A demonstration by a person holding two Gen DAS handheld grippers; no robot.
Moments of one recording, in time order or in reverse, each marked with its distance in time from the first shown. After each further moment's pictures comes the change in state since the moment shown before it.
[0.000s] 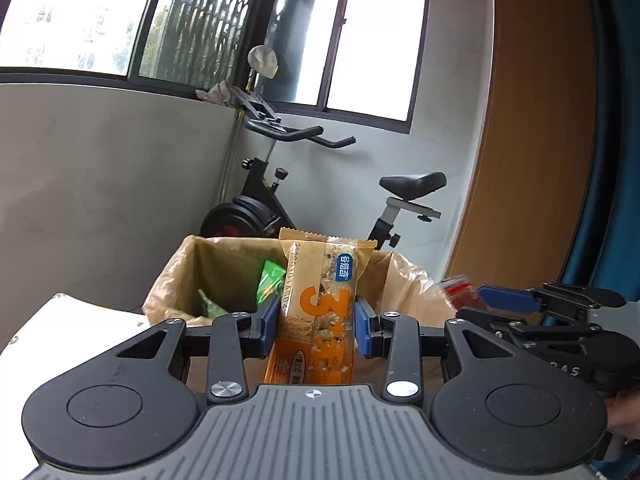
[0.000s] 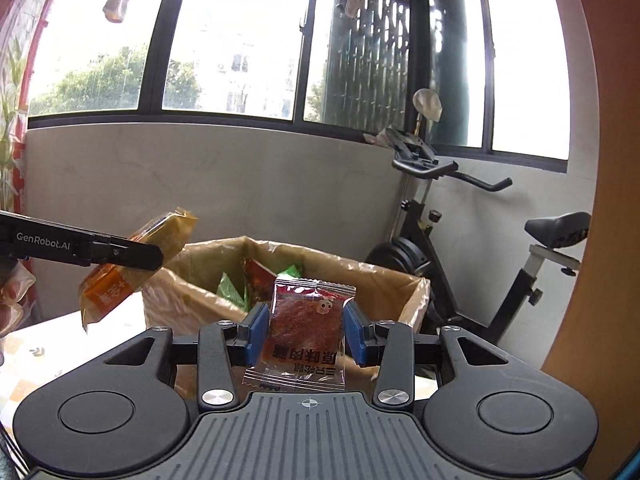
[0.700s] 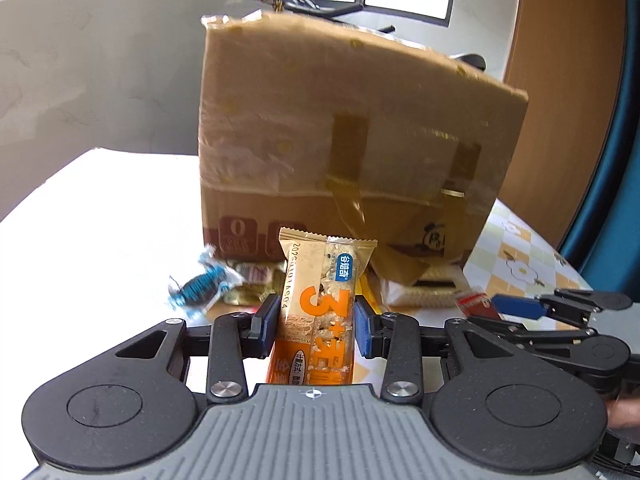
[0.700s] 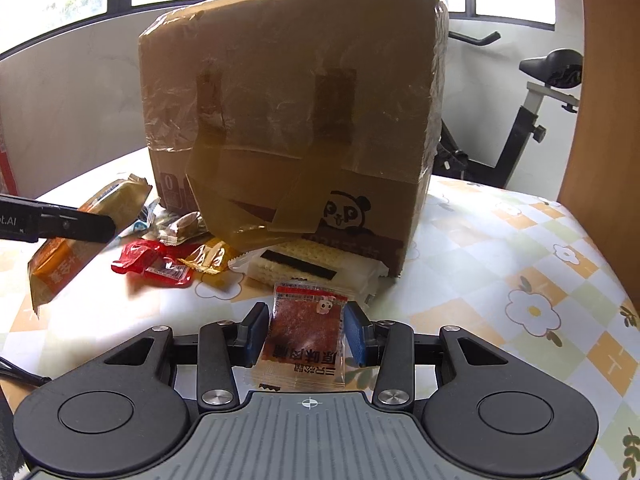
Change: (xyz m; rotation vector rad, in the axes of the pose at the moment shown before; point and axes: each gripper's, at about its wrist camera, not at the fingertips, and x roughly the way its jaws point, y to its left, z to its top) left arm -0.016 0.022 -0.168 -0.039 0.257 0.123; right arm 0.003 0.060 -0.189 0.135 0.302 -0.030
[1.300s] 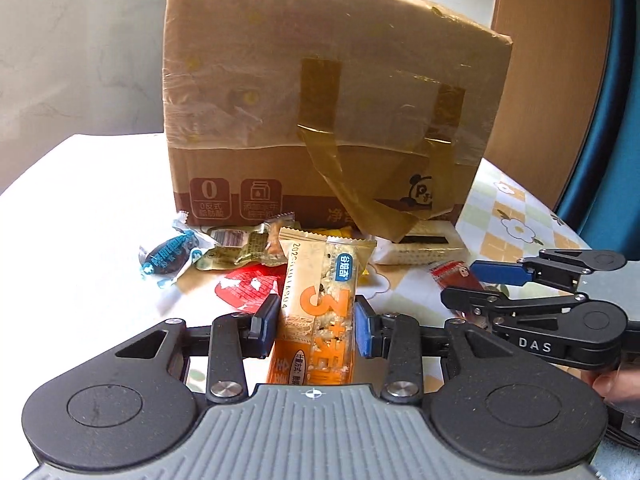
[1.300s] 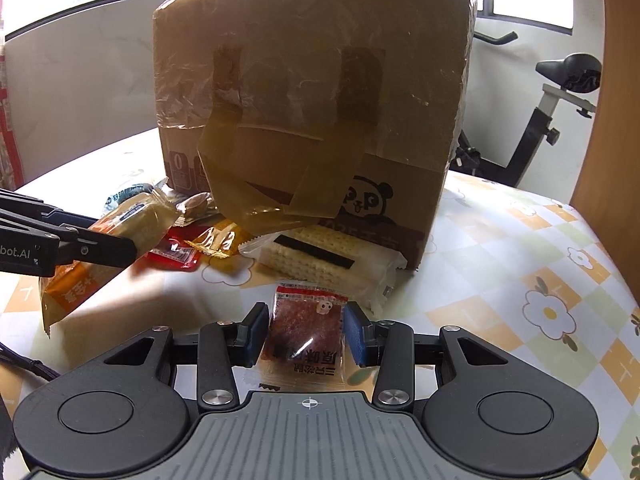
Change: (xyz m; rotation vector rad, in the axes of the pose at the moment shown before) left arm 0.024 -0.016 -0.024 0.058 0.082 -0.032; right arm 0.020 0.011 -0.007 -0.047 0.041 0.013
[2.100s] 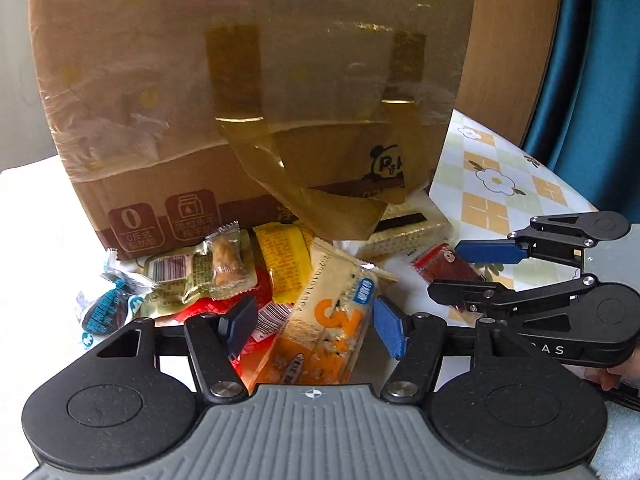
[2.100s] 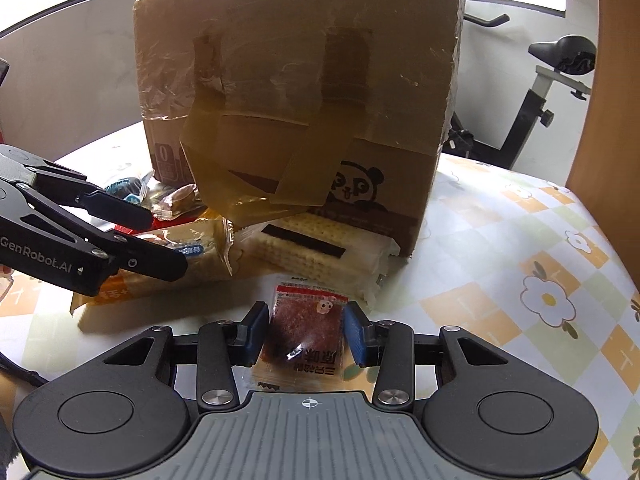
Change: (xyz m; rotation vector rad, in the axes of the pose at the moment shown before) left arm 0.051 -0.011 0.030 0.200 0.136 -0.123; right arm 0.008 -0.004 0.002 0.029 0.046 -0.016
